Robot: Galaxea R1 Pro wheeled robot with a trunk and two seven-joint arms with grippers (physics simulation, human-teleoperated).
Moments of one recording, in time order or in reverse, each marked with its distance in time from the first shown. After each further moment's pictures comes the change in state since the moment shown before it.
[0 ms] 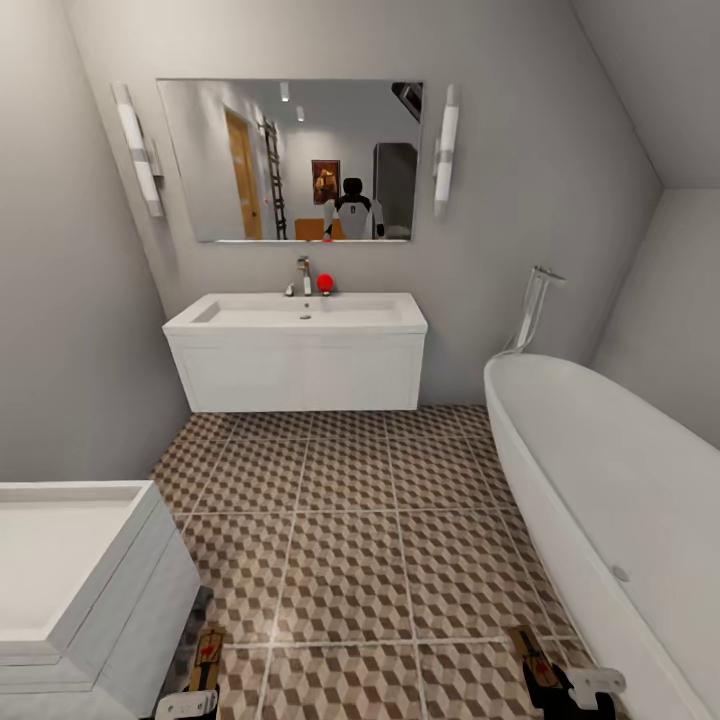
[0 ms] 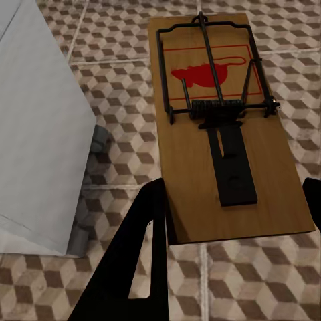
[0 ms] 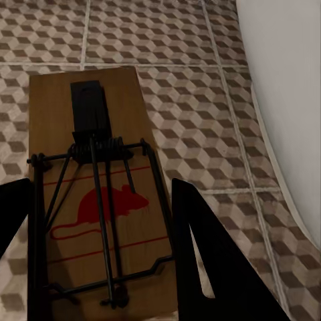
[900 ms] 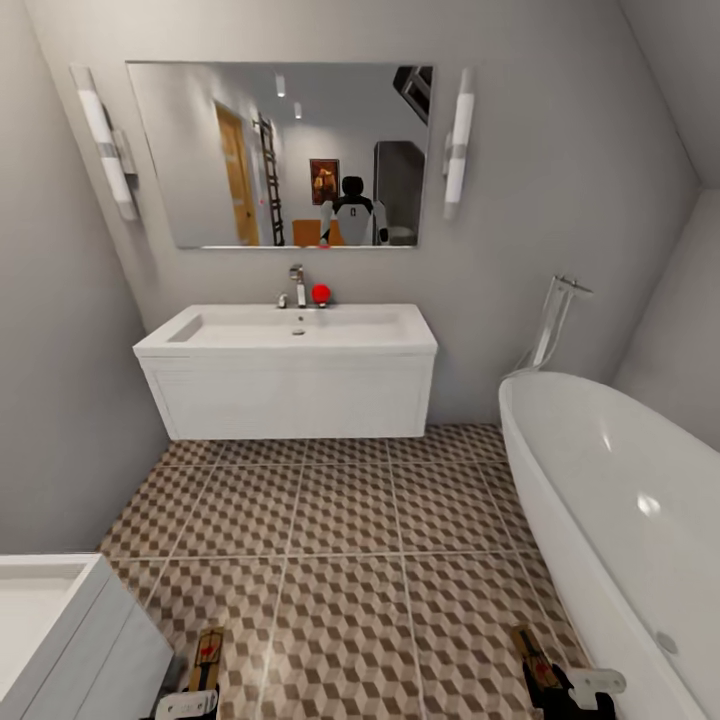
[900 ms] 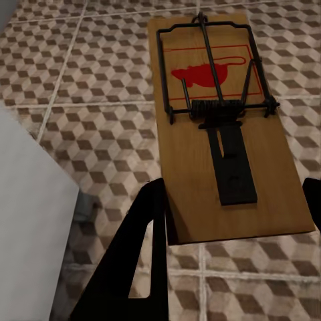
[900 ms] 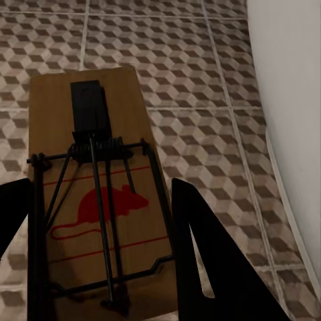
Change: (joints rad) left arm 0.000 0.000 0.001 0.000 0.000 0.000 0.000; right arm 0.000 0.000 0.000 0.000 0.000 0.000 0.000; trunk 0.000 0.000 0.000
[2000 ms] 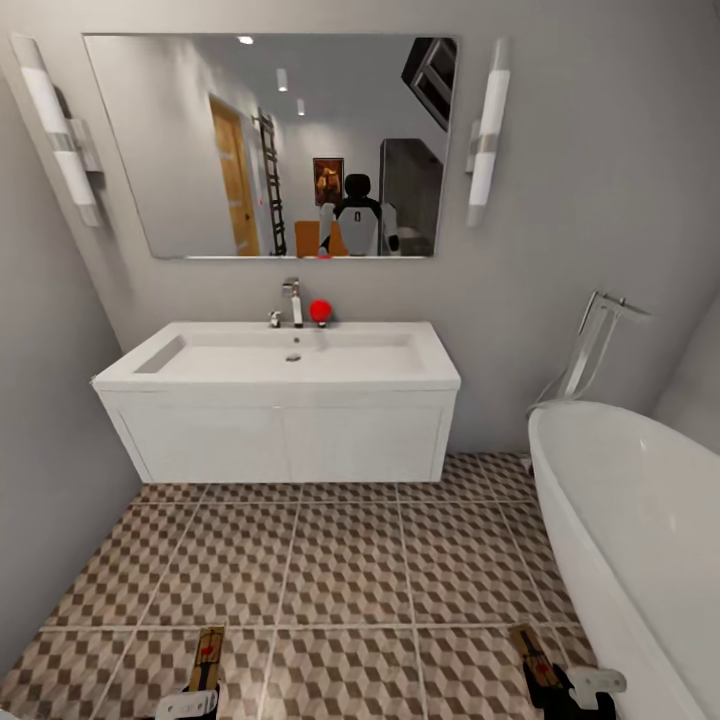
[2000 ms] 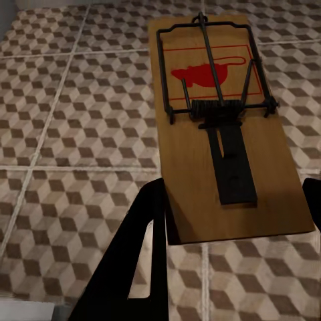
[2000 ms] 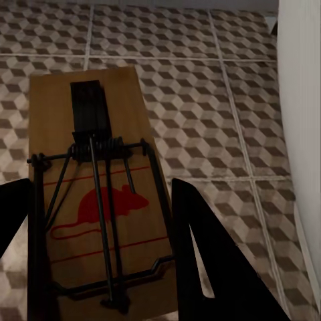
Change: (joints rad) left arm 0.000 0.000 0.000 0.000 0.000 0.000 0.000; right arm 0.000 -0.002 0.000 0.000 0.000 -0.002 0.002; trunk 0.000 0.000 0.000
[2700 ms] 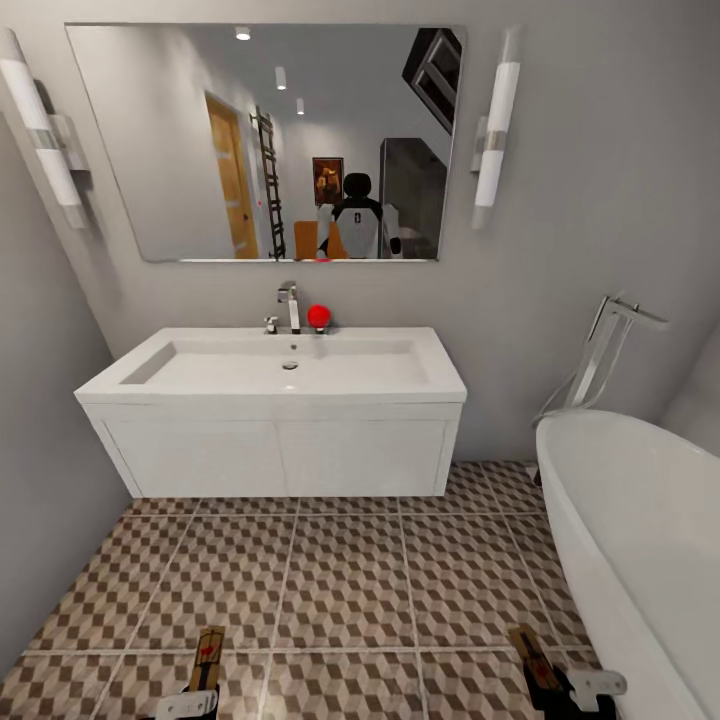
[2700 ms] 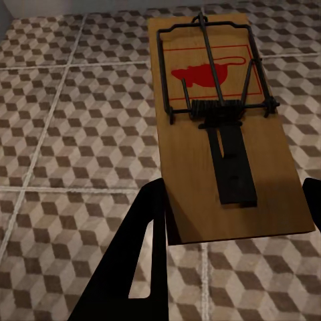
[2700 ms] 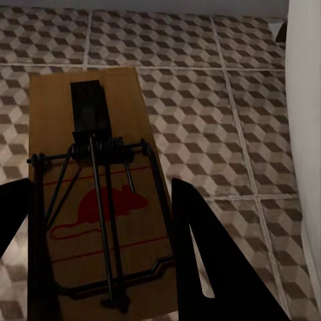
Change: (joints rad) left arm 0.000 0.000 0.000 0.000 0.000 -0.001 0.000; right arm 0.000 0.000 0.001 0.007 0.001 0.000 0.000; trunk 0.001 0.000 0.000
